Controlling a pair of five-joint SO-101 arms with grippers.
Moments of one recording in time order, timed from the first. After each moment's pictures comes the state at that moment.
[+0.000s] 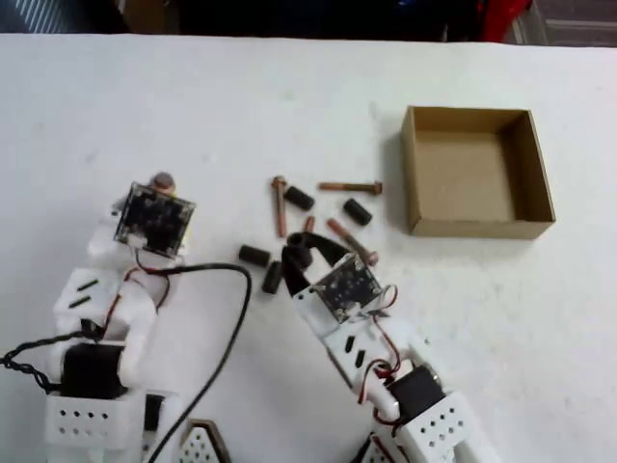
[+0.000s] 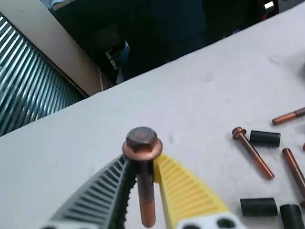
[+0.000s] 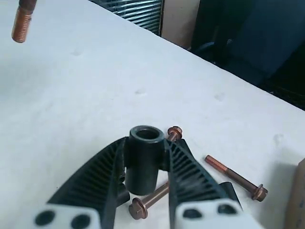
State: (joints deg) left arm -2.9 -76.5 61.7 46.1 -18.4; right arm -35.8 -88.0 90.5 19.8 11.9
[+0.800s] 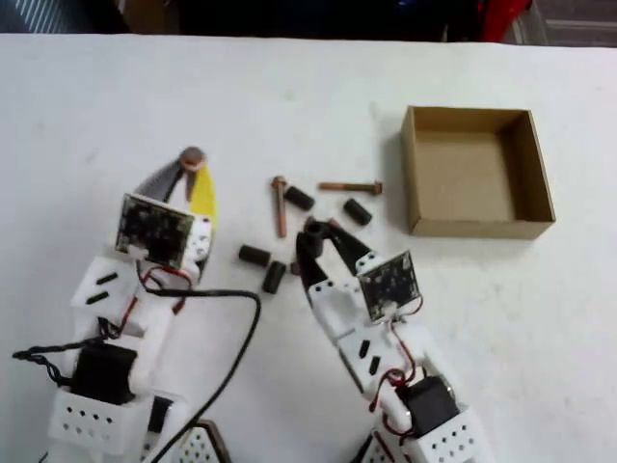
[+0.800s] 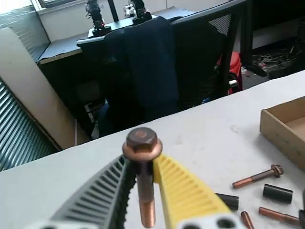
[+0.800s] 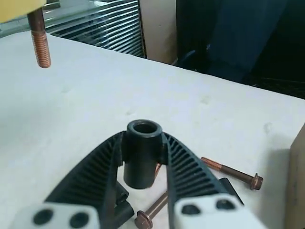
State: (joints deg) left arm 8.0 -76.8 61.7 35.0 -10.7; right arm -32.5 -101.5 90.5 26.8 1.5
